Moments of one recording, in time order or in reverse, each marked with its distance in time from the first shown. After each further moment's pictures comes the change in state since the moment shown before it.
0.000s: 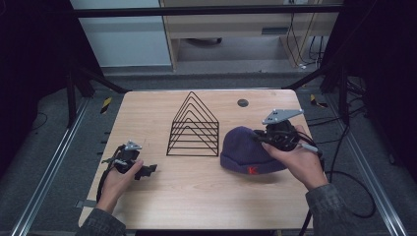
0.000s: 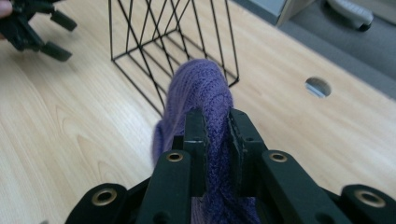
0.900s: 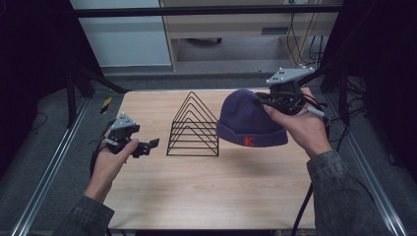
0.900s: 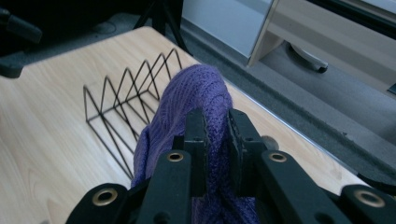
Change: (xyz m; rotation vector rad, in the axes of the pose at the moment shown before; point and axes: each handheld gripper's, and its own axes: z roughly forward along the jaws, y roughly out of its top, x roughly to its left) left arm -0.031 0.089 -0.092 -0.286 -0.062 0.100; right arm -0.029 0.078 -0.029 -0.117 -0.082 -0.031
